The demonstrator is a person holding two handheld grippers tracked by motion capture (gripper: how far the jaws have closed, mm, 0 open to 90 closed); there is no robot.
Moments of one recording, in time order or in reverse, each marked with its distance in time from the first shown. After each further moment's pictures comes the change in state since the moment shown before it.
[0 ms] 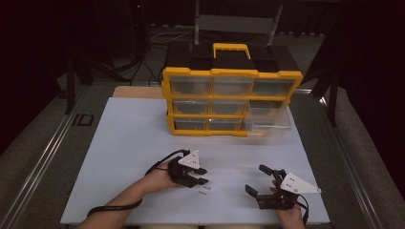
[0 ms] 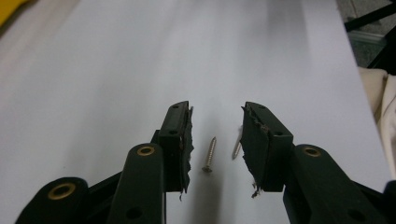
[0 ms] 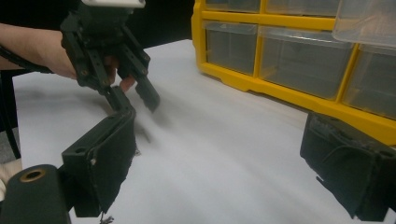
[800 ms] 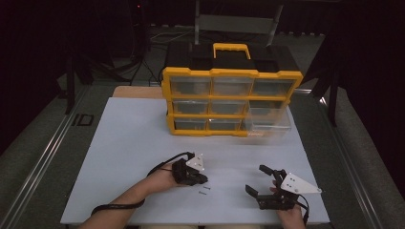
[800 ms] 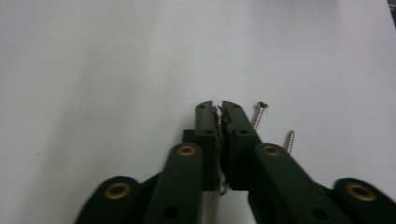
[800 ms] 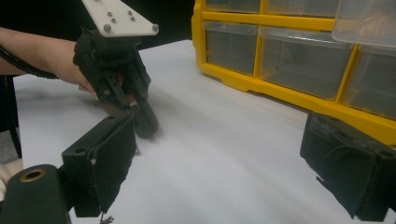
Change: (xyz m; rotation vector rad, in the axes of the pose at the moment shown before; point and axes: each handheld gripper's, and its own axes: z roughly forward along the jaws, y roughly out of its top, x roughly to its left) left arm 0.004 -0.003 0.018 0.100 -0.020 -0.009; right arm 0.000 0.000 -0.001 -0.001 0.001 0.002
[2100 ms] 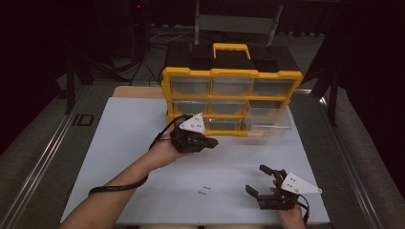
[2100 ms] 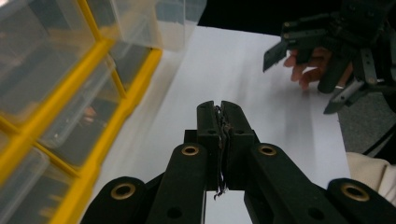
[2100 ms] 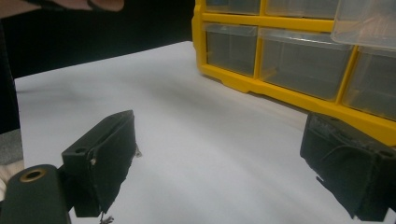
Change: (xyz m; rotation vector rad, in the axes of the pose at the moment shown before) left arm 0.015 0.091 -0.102 -0.264 0.139 -0.013; right arm 0.000 0.000 -0.001 -0.004 0.001 0.003
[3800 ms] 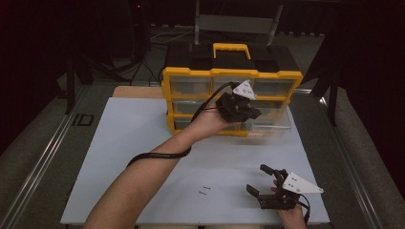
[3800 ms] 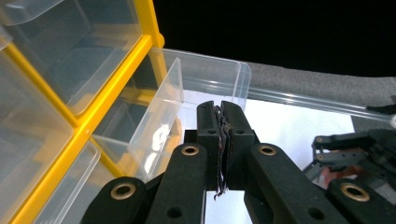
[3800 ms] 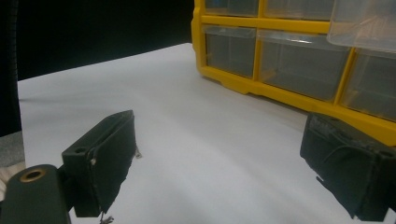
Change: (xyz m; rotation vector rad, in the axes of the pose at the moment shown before) left arm 0.022 0.122 0.061 -0.026 0.041 0.027; right arm -0.002 0.001 -0.002 -0.009 0.004 0.004
